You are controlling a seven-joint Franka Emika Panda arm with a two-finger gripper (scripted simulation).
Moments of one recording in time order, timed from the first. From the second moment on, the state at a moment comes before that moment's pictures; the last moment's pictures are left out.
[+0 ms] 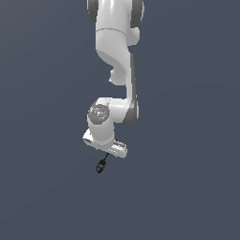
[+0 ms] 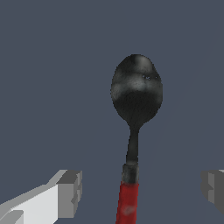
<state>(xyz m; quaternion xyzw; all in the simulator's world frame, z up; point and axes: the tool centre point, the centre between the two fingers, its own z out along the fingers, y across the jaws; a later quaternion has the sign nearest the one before) 0.050 -0.066 0.036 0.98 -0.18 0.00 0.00</state>
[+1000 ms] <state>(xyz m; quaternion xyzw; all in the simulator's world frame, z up) 0.051 -0.065 0.011 0.98 -0.18 0.00 0.00</state>
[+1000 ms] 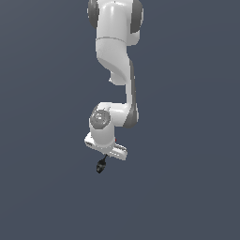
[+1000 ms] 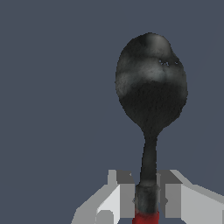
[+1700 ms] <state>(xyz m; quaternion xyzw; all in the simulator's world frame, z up) 0.040 -0.072 0.058 0.98 -0.18 0.00 0.00</state>
